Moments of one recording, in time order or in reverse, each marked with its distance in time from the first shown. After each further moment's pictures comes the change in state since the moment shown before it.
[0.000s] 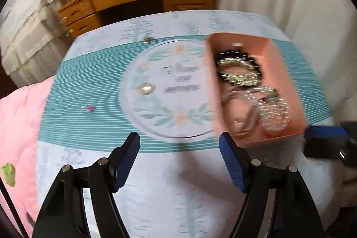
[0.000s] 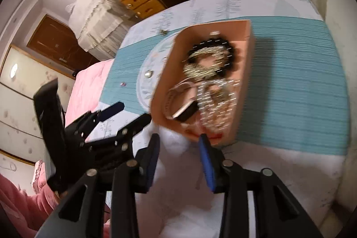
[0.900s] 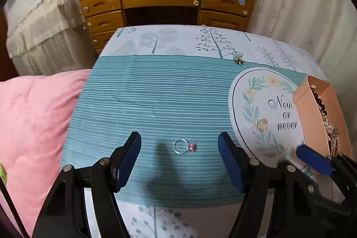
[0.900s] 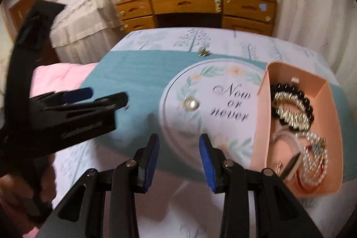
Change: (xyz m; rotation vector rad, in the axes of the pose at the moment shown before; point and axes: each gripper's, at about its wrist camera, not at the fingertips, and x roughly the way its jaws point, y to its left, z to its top) left arm 0.058 0.171 0.024 -0.131 -0.096 -0.068; right arm 0.154 0.133 0.024 -0.198 -0.274 -0.469
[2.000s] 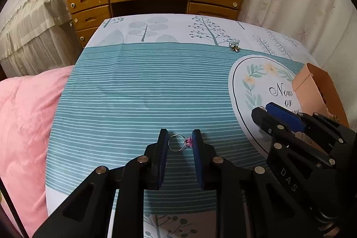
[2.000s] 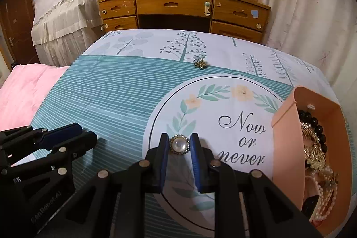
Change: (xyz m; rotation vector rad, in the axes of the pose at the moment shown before) left arm 0.021 0.005 -0.009 0.036 0.028 -0.066; right arm 0.053 0.014 0.028 -0.028 -0.005 -0.104
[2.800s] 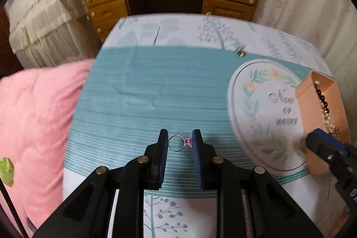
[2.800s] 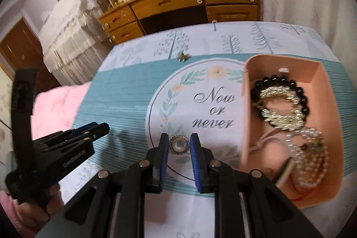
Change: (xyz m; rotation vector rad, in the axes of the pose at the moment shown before) left arm -0.030 -0.025 0.016 -0.034 0.043 0.128; right arm -0.068 -0.073 -0.008 0.220 0.058 0.223
